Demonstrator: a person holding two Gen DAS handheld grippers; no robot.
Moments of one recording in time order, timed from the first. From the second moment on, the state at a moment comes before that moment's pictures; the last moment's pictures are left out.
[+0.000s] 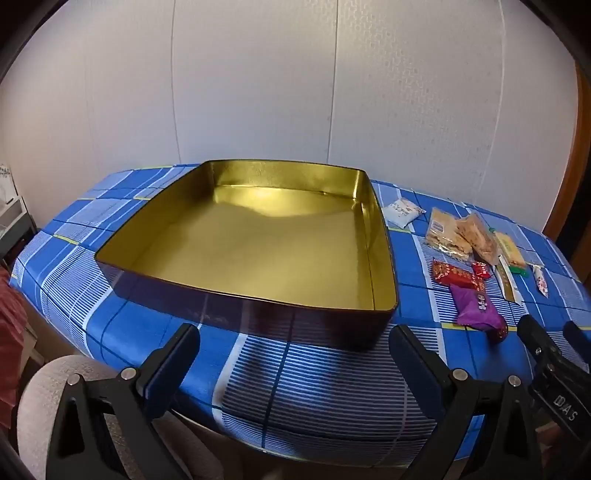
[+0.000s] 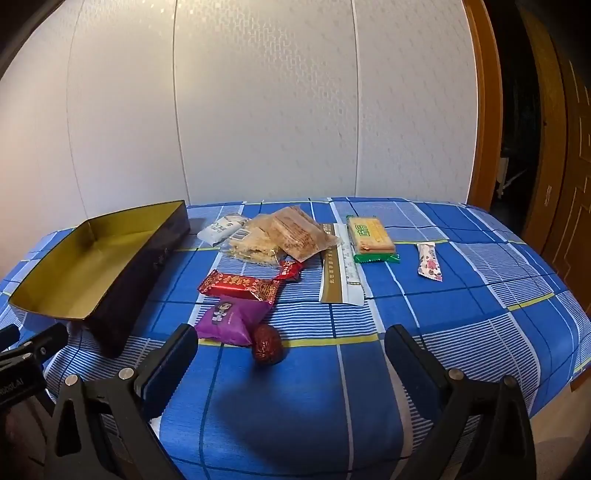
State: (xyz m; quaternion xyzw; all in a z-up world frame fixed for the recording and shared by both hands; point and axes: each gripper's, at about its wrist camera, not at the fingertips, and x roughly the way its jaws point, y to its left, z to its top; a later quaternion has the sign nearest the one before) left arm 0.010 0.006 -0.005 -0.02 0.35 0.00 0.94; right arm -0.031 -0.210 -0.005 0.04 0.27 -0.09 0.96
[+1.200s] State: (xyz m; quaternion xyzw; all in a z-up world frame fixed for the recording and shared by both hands) left arm 0.012 0.003 -0.006 -0.01 0.35 0.00 0.94; right arm -0.028 -0.216 -0.010 0.05 0.28 -0.09 0.95
